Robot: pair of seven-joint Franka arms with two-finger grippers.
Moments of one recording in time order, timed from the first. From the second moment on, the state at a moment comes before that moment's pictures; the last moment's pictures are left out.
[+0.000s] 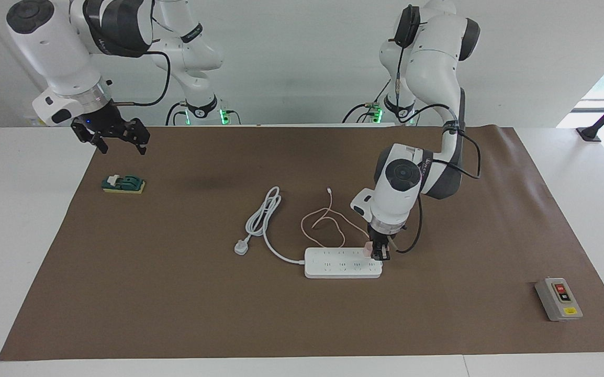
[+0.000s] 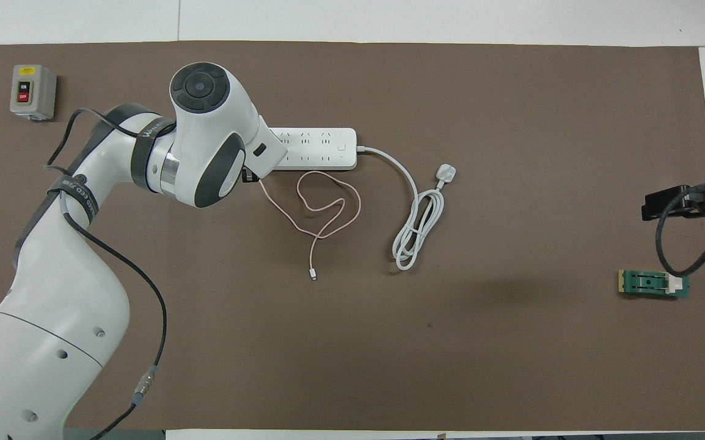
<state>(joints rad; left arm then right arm) -0.31 0.58 -0.13 -1.51 0.12 2.13 1.13 -0.04 -0.09 -0.04 -1.81 -0.02 1.67 -0.02</state>
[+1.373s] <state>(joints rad) -0.30 0.32 -0.12 -1.45 -0.05 1.80 0.73 -0.04 -0.09 -0.04 -1.81 -0.02 1.67 -0.02</state>
